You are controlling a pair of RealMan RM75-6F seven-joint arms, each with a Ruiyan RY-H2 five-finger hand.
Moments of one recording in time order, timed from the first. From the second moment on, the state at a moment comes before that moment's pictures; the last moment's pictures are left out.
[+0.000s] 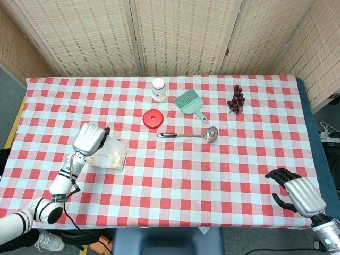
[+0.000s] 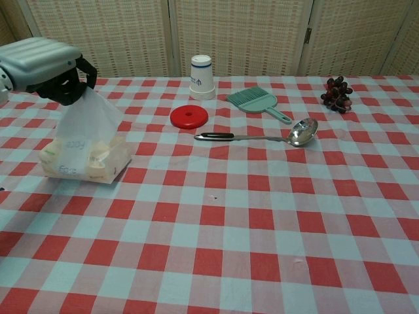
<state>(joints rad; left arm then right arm) -0.73 -1.44 -0.24 -1.28 1.33 1.01 0.35 0.17 -0.99 -0.09 -1.61 -1.71 1.35 0.14</state>
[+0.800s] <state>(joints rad) -1.05 -1.80 -0.28 -0.60 1.37 0.95 0.22 0.19 -0.98 -0.11 -1.61 -1.71 1.32 0.15</state>
